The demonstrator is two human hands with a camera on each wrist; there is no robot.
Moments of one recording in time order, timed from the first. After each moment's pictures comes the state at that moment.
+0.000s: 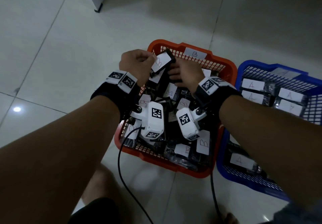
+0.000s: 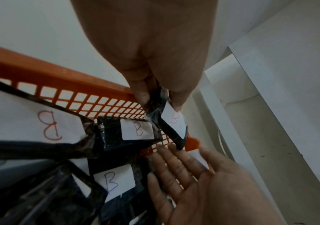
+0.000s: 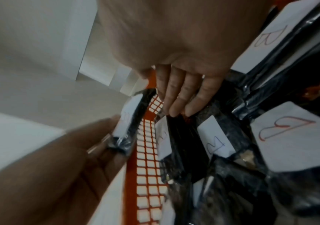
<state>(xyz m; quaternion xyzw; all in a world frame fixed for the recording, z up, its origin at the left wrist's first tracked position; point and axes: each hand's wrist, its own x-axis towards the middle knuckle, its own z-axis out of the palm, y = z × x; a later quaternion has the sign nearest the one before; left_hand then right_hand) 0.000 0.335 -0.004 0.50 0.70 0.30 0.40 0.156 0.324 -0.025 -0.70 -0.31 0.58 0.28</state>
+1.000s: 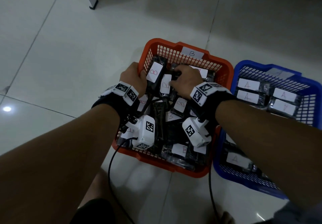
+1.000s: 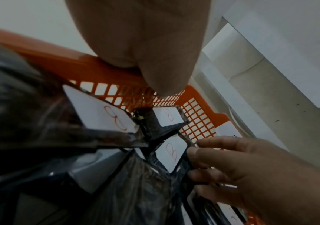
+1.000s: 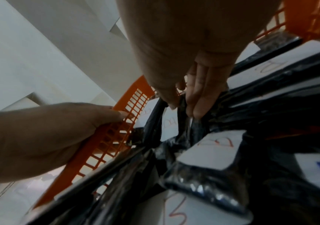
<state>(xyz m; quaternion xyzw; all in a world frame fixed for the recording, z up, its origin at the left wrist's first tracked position) -0.005 0.315 -0.034 0.61 0.72 0.12 0.31 0.169 0.308 -0.031 -0.73 -0.57 0.36 0.10</state>
